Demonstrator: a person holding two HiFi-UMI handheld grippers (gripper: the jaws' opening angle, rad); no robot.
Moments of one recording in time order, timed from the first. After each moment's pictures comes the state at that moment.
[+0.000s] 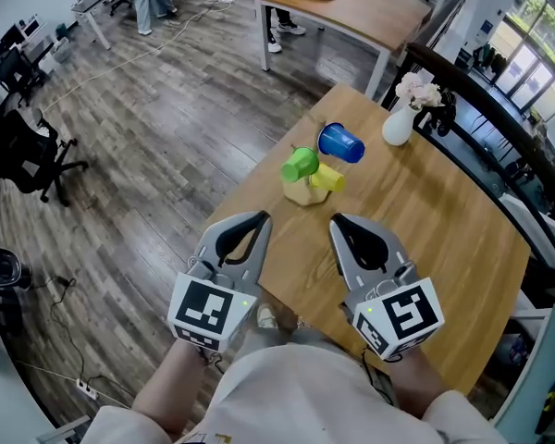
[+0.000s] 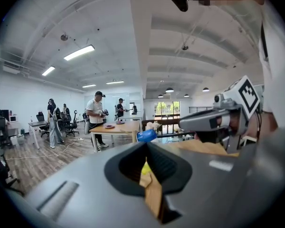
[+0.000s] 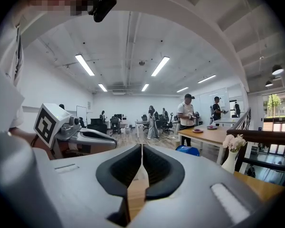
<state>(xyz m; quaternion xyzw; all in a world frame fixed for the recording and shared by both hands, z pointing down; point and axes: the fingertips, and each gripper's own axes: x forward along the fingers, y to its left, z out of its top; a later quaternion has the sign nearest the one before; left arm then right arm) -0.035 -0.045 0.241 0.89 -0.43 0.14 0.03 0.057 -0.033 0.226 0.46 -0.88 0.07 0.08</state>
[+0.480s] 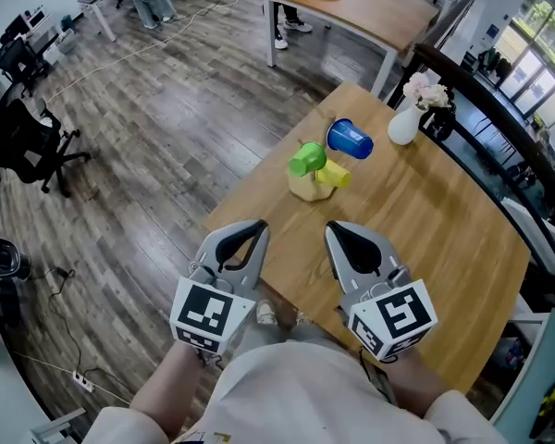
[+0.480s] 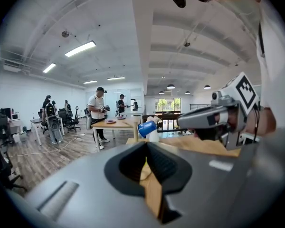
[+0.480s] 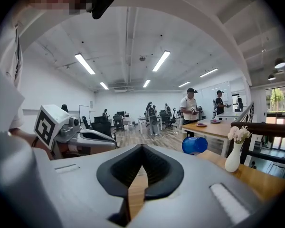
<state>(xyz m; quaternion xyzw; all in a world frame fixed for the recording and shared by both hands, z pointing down) -0.051 -0.028 0.261 0.89 -0.43 0.16 0.04 0.040 -0.022 0.244 0.44 -0.89 0.10 0.09</state>
